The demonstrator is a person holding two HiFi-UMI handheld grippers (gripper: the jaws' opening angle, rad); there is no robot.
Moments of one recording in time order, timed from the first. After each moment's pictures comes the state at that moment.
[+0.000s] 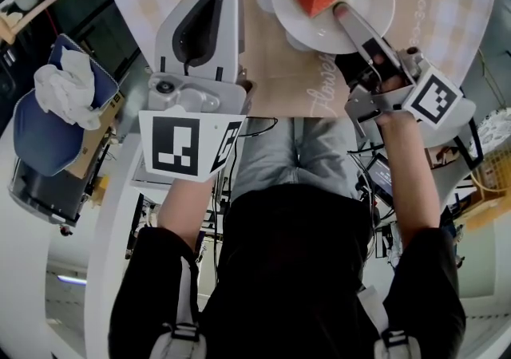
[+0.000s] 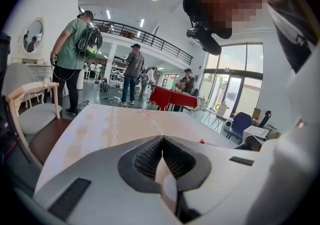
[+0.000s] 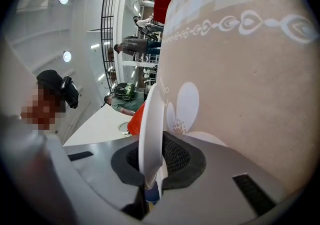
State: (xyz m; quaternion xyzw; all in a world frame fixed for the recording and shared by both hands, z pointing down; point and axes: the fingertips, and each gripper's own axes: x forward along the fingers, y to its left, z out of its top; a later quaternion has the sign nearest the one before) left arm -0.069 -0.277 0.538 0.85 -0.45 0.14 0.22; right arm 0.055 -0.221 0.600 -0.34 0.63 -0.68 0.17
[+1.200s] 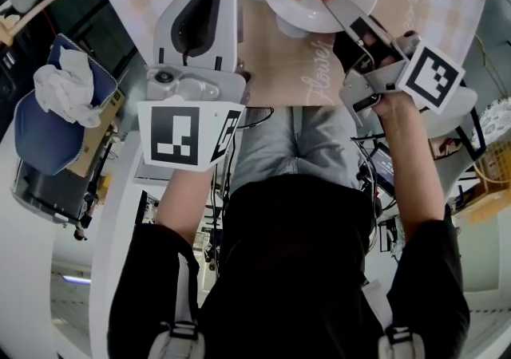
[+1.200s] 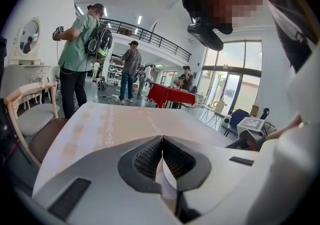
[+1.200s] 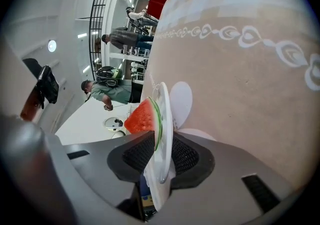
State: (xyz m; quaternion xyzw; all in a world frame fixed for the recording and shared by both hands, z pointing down) left arm -0.057 -0.268 0.541 0.85 -0.44 0.16 0.23; right arm 0.055 -0.217 0.611 -0.37 0.60 -0.70 0.09
